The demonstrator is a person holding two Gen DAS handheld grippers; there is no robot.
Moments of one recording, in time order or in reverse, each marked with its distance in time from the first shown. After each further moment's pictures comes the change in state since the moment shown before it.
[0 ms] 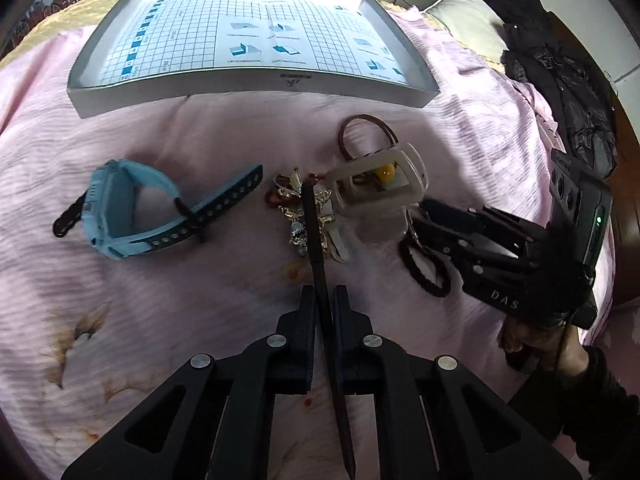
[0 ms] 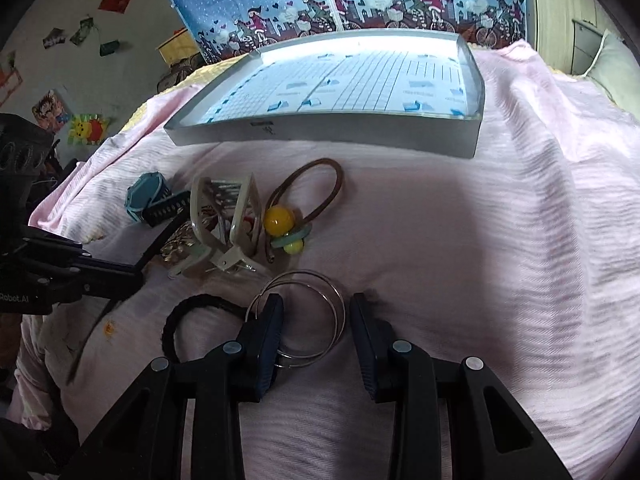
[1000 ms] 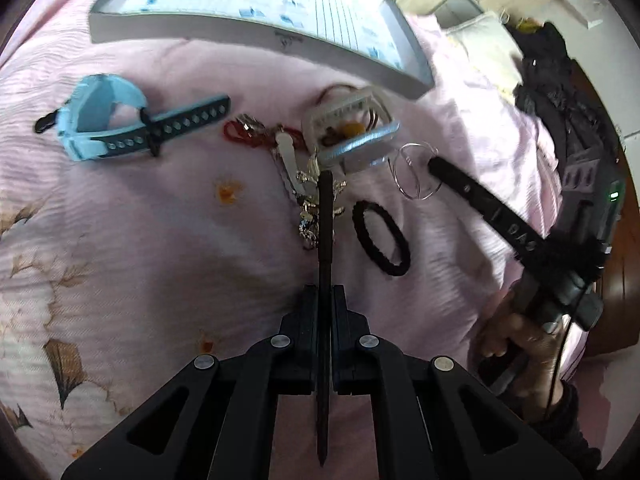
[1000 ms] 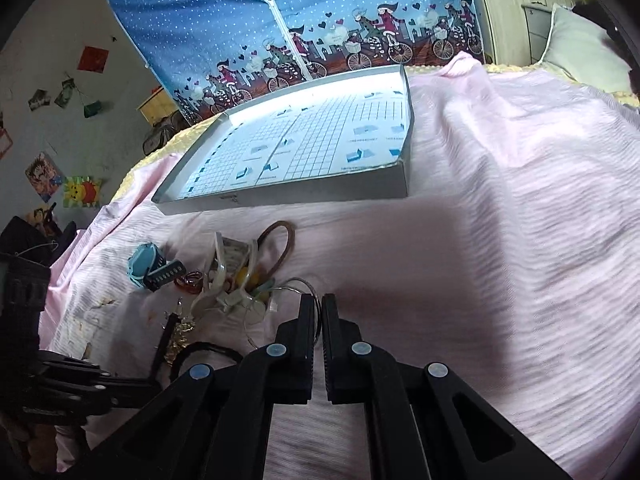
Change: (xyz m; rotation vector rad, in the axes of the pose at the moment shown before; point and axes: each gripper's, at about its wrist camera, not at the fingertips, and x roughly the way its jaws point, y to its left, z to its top) left arm 0.016 -0.026 -0.025 -0.184 0.002 -0.057; right arm -0.036 -0.029 0.008 0.145 -0.155 0.005
